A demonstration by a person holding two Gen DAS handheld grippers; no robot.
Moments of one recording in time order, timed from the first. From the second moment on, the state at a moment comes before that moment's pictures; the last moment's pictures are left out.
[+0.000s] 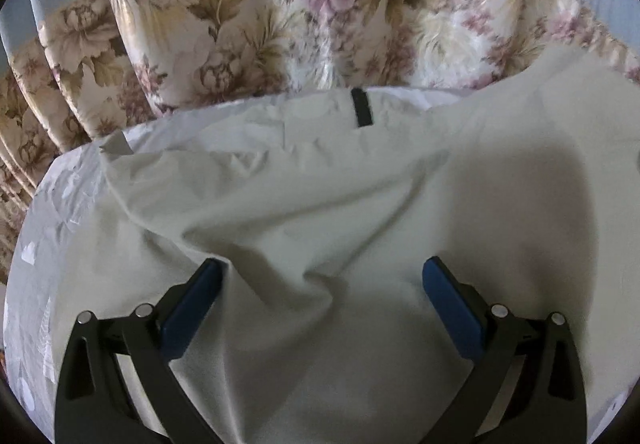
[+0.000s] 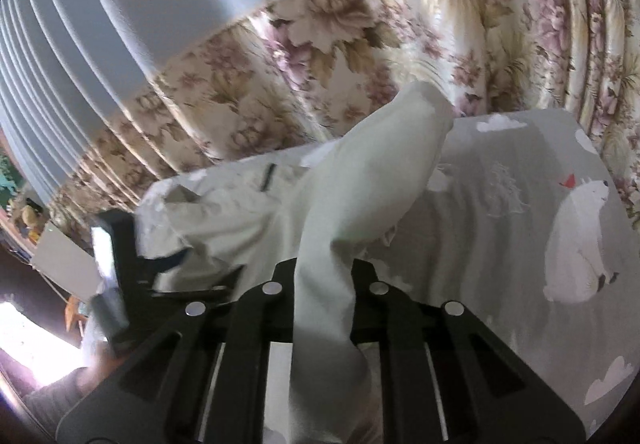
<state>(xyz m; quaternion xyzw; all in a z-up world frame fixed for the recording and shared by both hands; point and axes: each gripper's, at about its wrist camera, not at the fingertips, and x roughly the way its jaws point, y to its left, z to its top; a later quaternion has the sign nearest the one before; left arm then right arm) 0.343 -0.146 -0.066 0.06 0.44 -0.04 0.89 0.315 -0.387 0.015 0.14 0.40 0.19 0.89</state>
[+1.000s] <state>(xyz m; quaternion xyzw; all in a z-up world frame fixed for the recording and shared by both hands) 0.321 0.079 0.007 -0.02 0.37 0.02 0.93 0.339 -0.161 0.027 0.10 0.41 0.29 0.86</state>
